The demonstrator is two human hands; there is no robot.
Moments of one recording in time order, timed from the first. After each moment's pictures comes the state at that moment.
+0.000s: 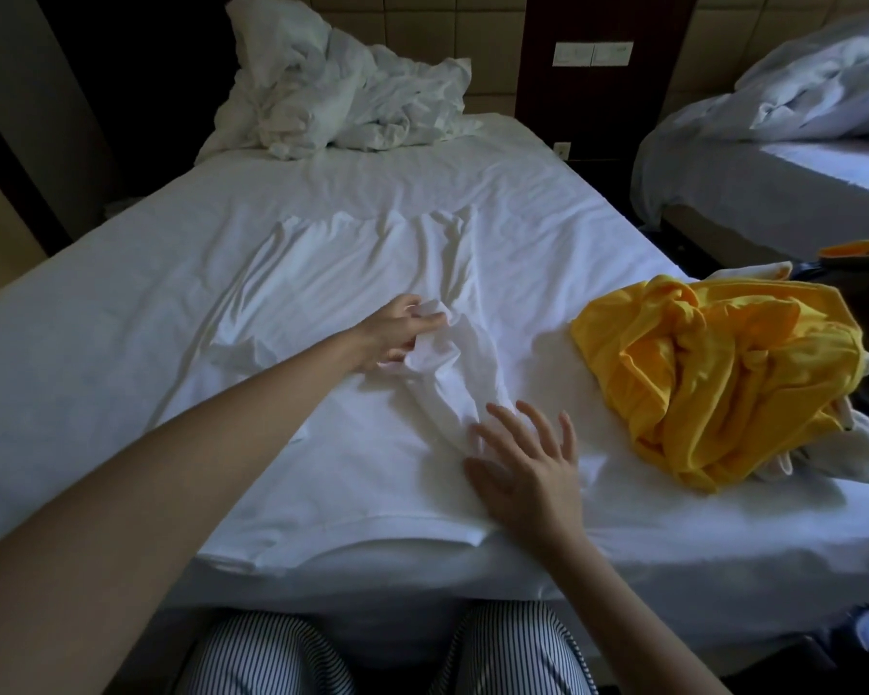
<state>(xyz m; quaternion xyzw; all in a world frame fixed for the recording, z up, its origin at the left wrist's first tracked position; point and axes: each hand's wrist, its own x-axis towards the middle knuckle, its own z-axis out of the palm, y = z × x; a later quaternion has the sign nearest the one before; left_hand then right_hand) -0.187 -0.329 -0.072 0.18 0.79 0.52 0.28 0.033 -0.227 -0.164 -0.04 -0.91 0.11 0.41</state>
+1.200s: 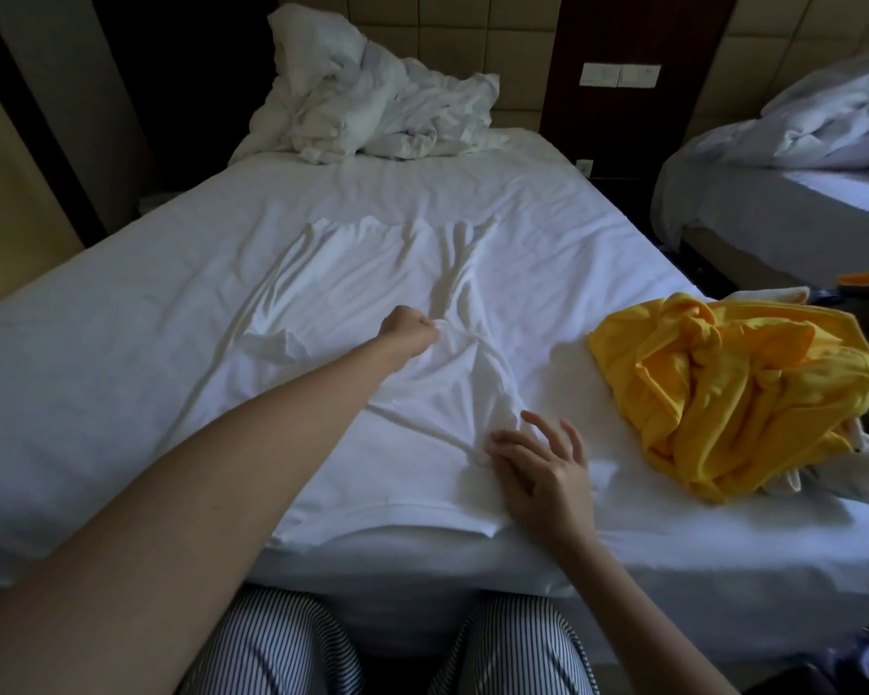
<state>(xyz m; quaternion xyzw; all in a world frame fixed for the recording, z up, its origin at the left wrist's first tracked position) -0.174 -0.330 -0.069 0.09 0.89 0.43 0.10 0.036 -0.225 -0.160 0.00 -0.90 0.17 0.41</state>
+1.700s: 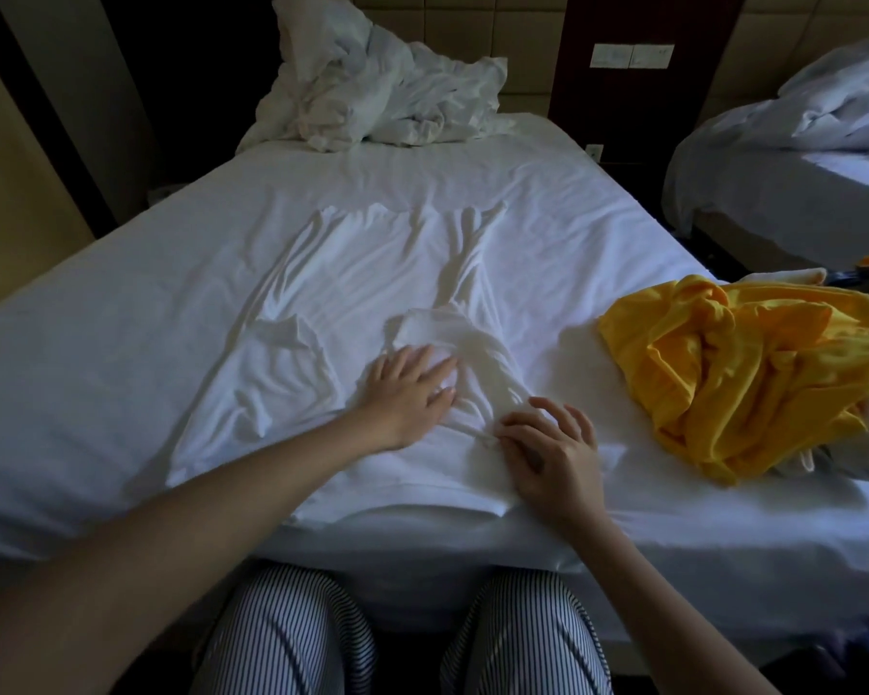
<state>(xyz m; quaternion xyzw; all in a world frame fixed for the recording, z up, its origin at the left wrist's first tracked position) -0.106 -0.381 -0.114 0.35 0.94 0.06 0.02 0.039 -0.228 -0.155 -0.01 -0.91 0.19 0.38</state>
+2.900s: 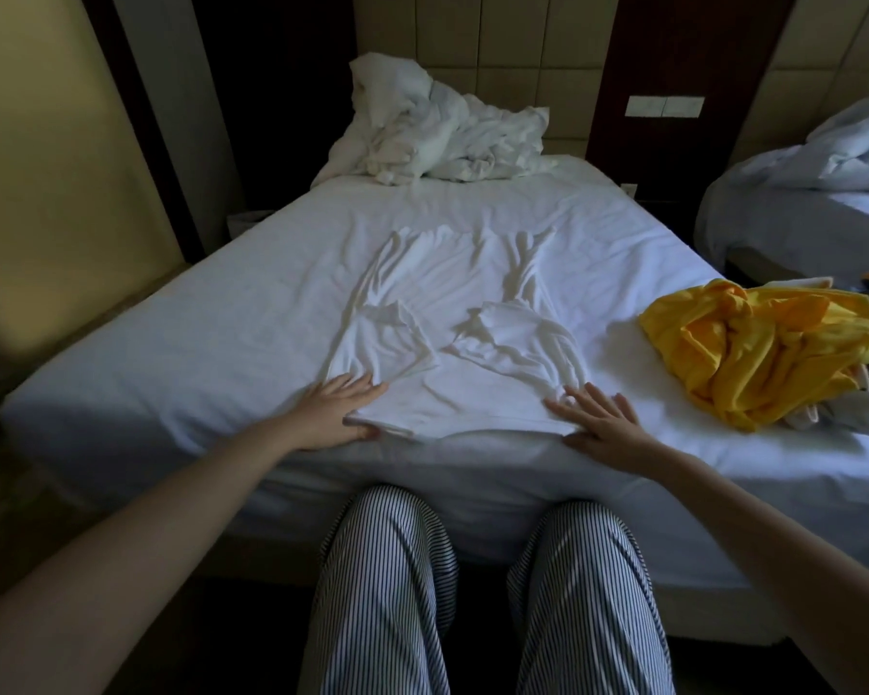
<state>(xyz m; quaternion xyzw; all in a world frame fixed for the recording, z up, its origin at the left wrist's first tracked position) -0.076 -0.606 -0.114 0.32 0.94 -0.02 0.07 0.073 -0.233 -0.129 -0.01 -1.00 0.07 -0.03</state>
